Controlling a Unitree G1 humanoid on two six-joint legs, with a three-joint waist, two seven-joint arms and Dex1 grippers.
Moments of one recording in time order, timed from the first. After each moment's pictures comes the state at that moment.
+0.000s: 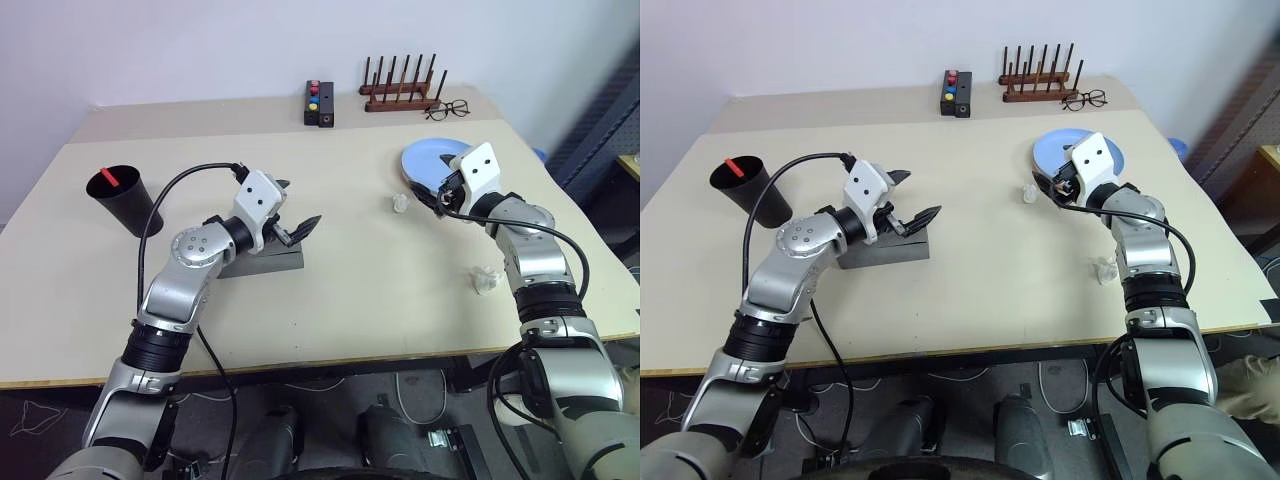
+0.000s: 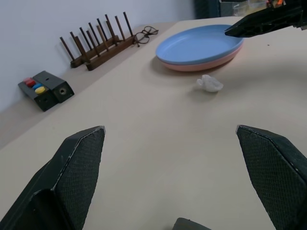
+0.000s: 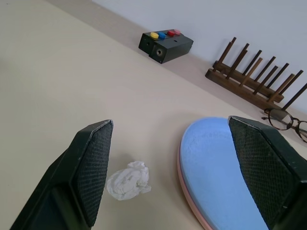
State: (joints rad) left arm -0.52 0.41 -0.13 -0.06 -0.16 0.33 -0.61; right arm -0.74 -0.52 -0.05 0.60 0.06 -0.04 0.63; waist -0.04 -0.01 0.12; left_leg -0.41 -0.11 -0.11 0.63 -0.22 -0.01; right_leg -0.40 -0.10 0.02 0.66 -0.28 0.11
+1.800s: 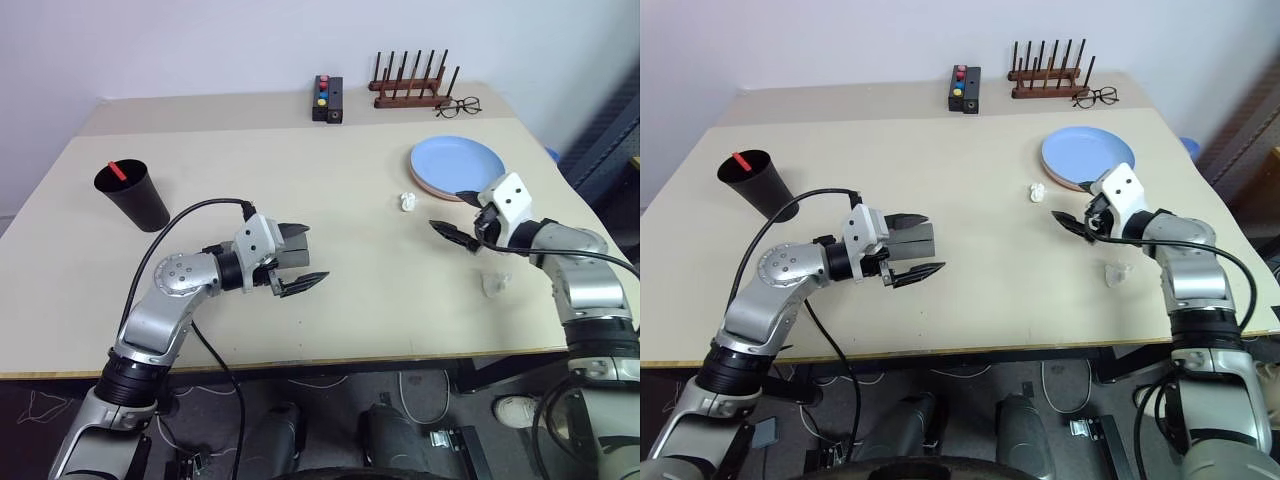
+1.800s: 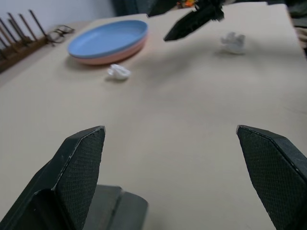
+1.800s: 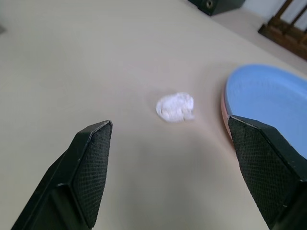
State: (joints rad) left arm -0.35 0.51 -0.14 -0.20 -0.28 0.26 -0.94; right arm -0.47 -0.73 -0.10 0.30 0.18 0.18 0.89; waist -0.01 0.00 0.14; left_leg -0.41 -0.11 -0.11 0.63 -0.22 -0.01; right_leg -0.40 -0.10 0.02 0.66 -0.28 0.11
